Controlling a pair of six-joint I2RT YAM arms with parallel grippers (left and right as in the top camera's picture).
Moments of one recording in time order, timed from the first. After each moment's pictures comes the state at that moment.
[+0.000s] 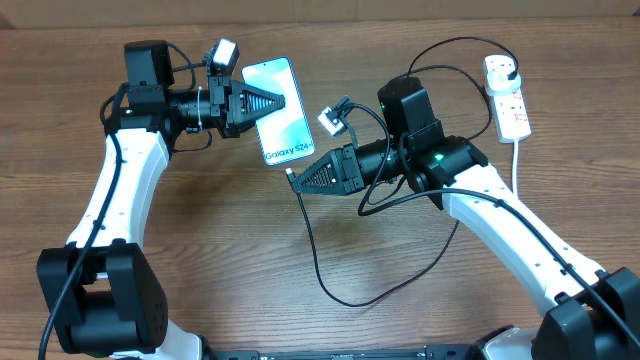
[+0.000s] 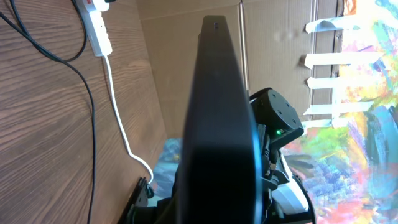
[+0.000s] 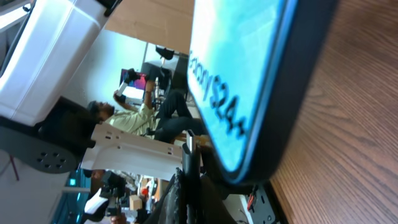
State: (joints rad) left arm 0.04 1.73 1.34 -0.36 1.51 -0.66; right arm 0.48 1.58 1.21 -0.36 -1.23 0.53
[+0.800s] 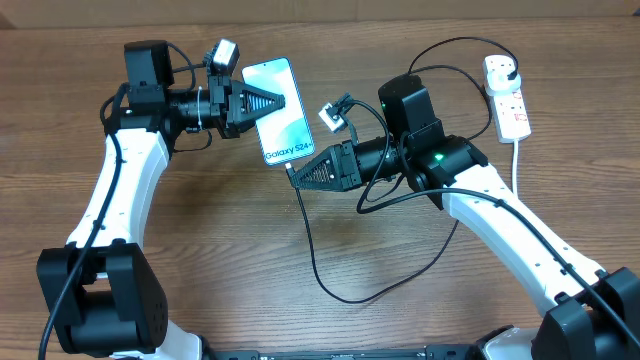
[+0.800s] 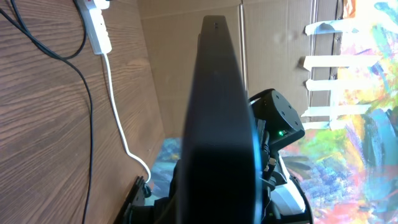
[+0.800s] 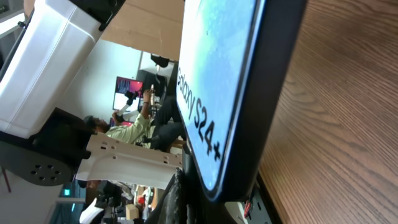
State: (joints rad) left arm 0.04 1.73 1.34 -0.36 1.51 -0.68; right arm 0.48 1.58 1.21 -0.32 -1.20 0.58
